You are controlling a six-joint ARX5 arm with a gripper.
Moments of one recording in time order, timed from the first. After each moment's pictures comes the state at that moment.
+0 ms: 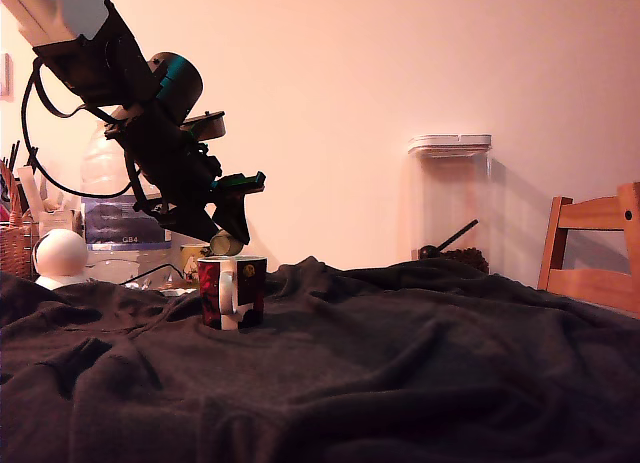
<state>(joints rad) -0.33 2.05 1.51 -0.15 0.13 -0.05</state>
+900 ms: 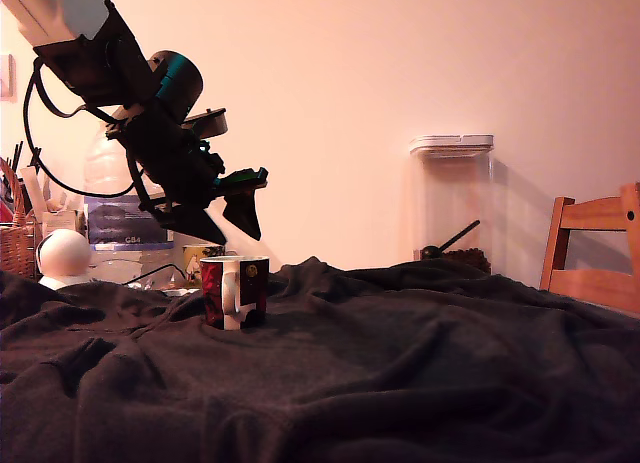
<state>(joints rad) -0.33 2.05 1.51 -0.13 0.17 -0.05</state>
